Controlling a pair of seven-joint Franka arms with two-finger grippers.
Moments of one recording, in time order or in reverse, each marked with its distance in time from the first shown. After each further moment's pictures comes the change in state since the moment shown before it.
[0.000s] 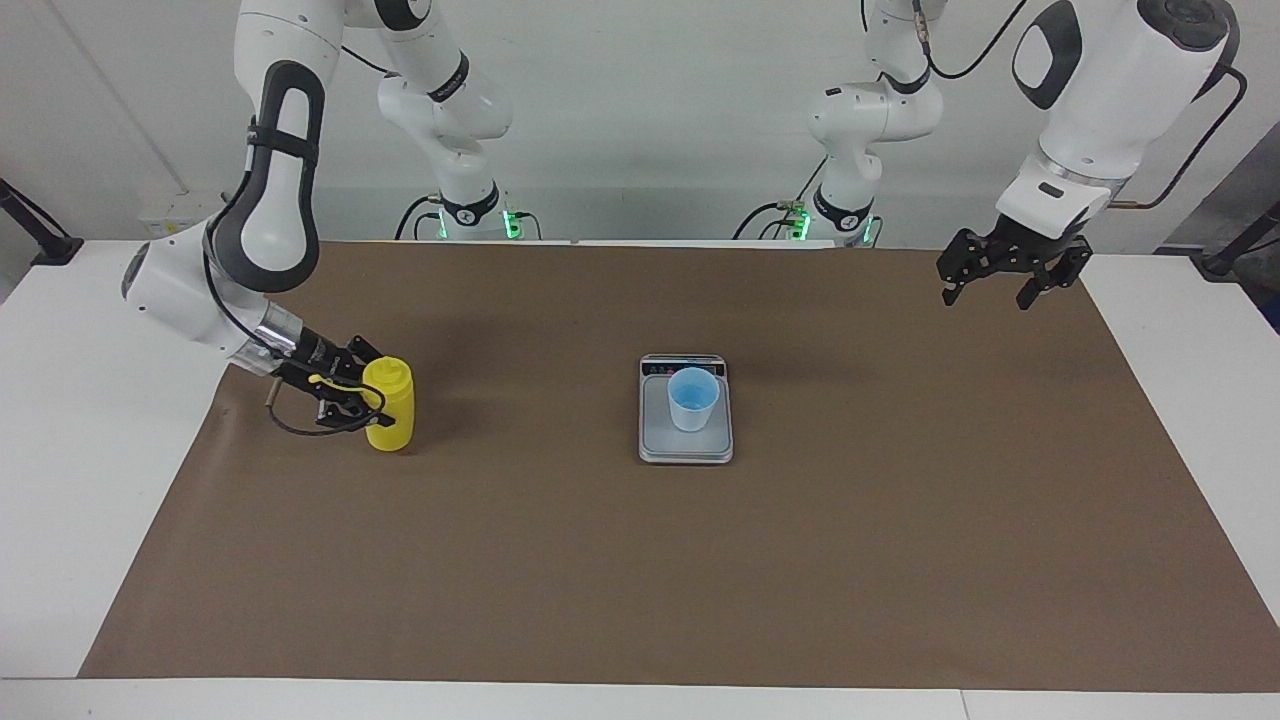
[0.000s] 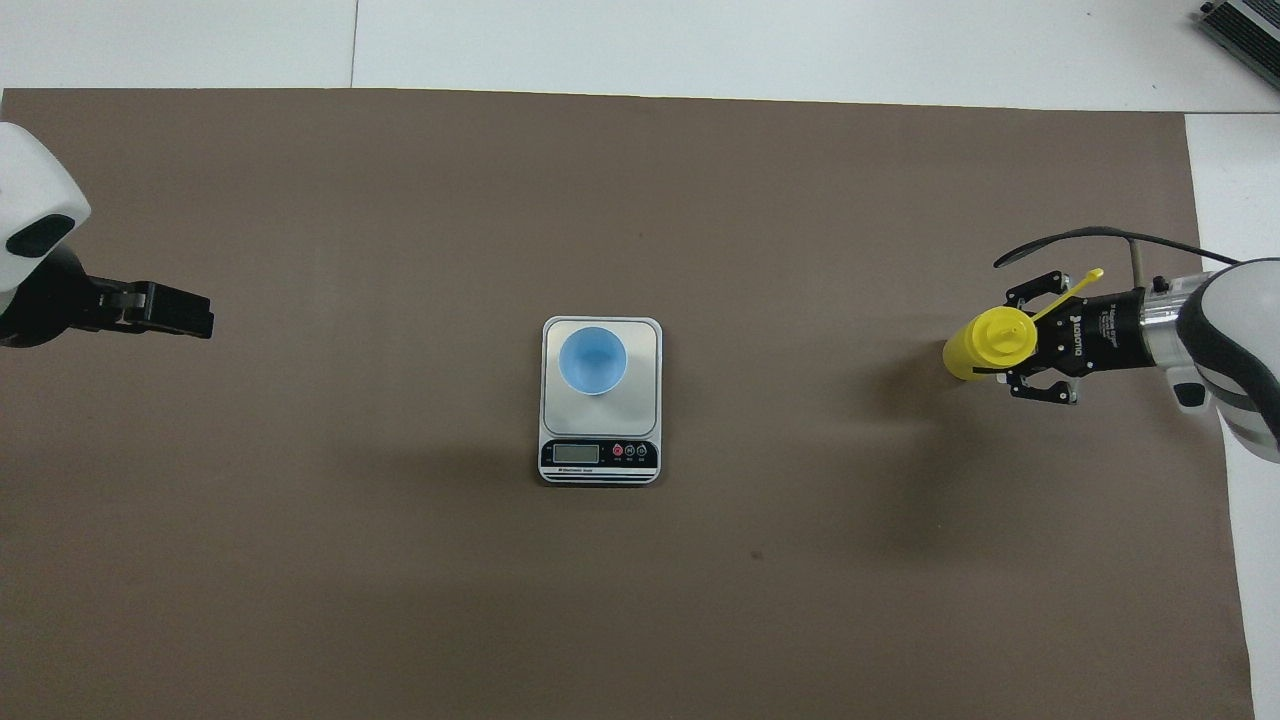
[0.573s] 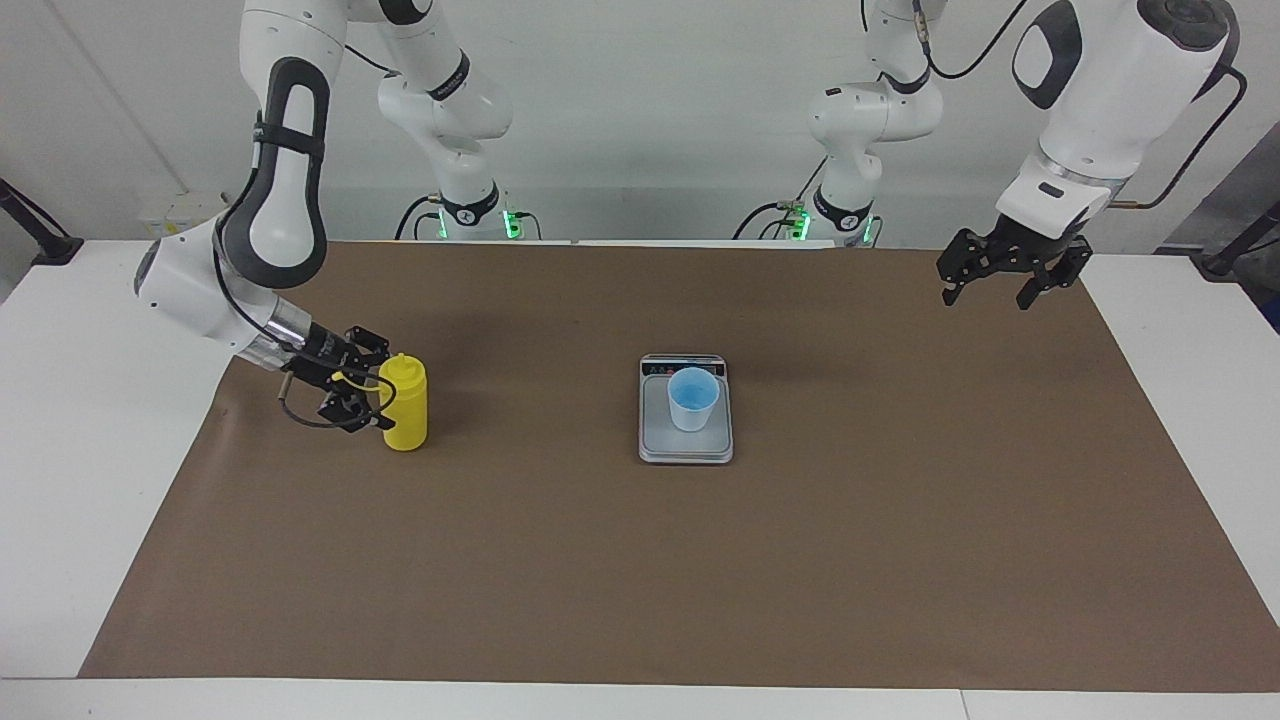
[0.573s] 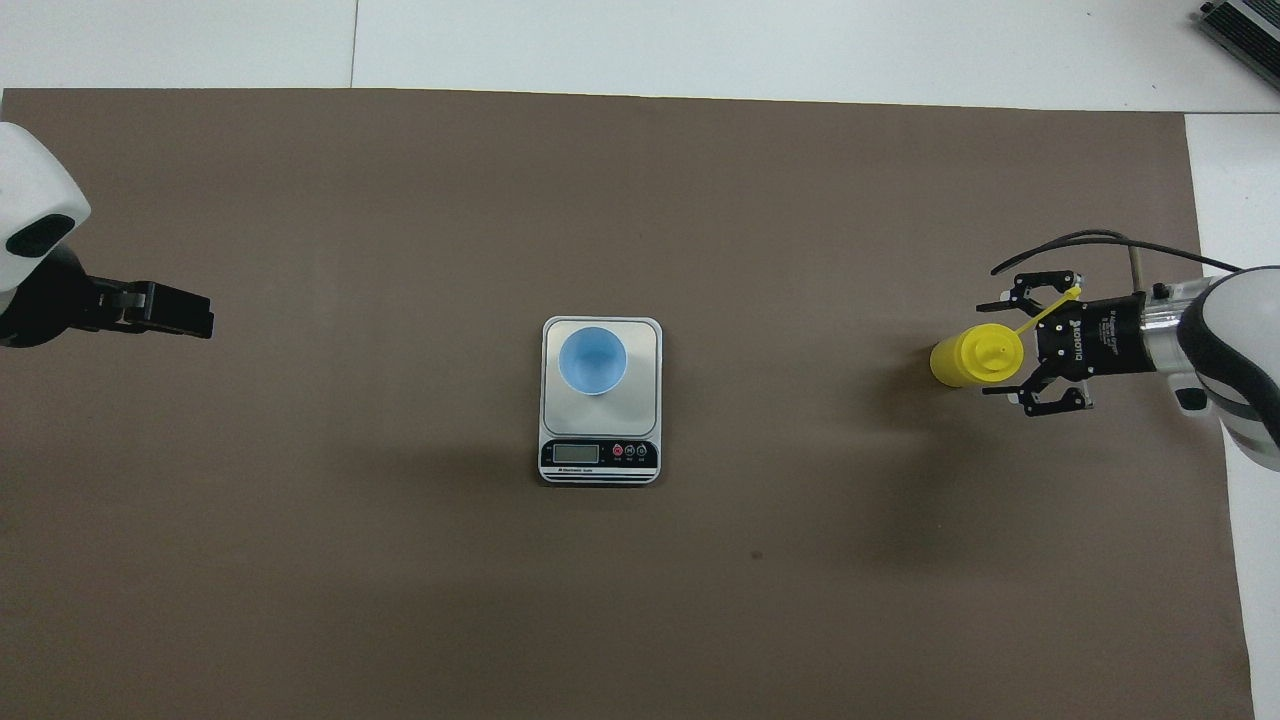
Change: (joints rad) left arm 0.000 0.000 0.000 0.000 0.000 0.000 -0.001; right arm 0.000 -0.037 0.000 -0.011 -0.001 0.020 -0.071
